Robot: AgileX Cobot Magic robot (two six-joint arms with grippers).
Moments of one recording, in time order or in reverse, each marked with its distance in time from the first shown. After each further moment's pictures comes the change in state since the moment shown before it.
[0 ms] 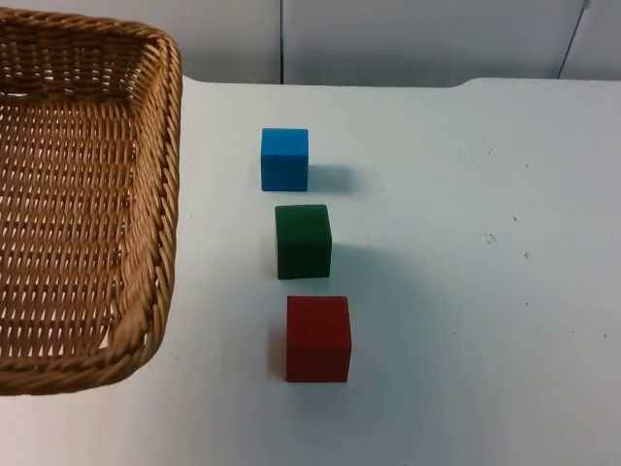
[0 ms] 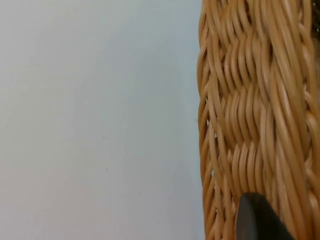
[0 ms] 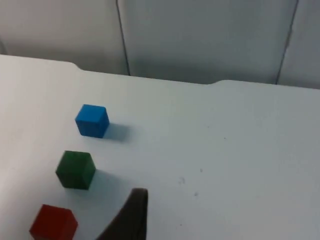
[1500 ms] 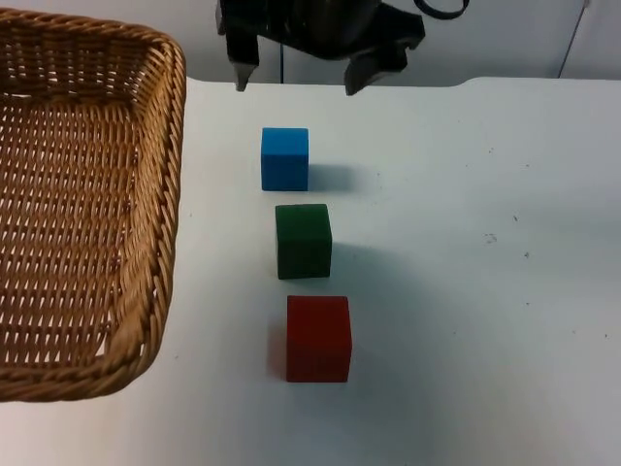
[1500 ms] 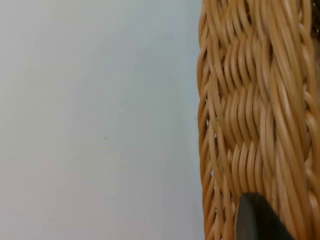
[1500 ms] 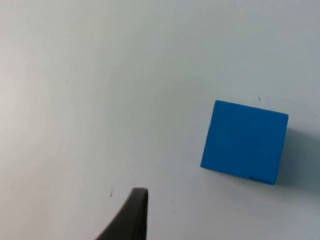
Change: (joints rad) right arm 0.601 1.860 -1.227 -0.384 -0.088 0.705; left arm 0.000 0.000 0.000 0.002 0.001 0.016
